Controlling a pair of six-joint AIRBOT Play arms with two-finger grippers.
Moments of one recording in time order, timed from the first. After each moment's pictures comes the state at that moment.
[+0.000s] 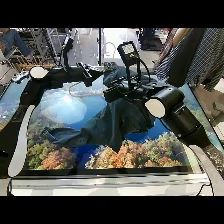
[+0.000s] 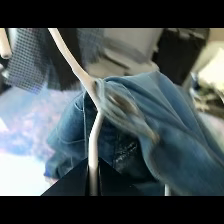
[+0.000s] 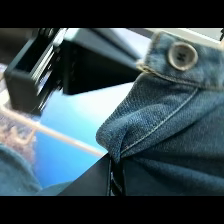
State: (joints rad) left arm -0.21 -1.77 2.00 0.26 -0.99 -0.43; right arm 0.62 -1.29 1.60 -1.51 0.75 1.54
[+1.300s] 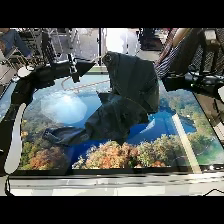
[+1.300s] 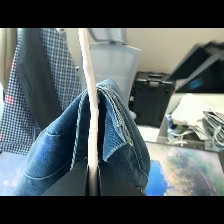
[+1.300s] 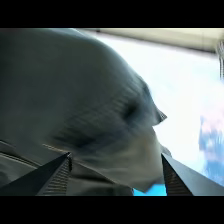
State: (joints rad) left arm -0.08 -1.78 2.00 -0.04 -1.19 -0.17; right arm 0.06 -1.13 1.56 -1.38 1.02 1.36
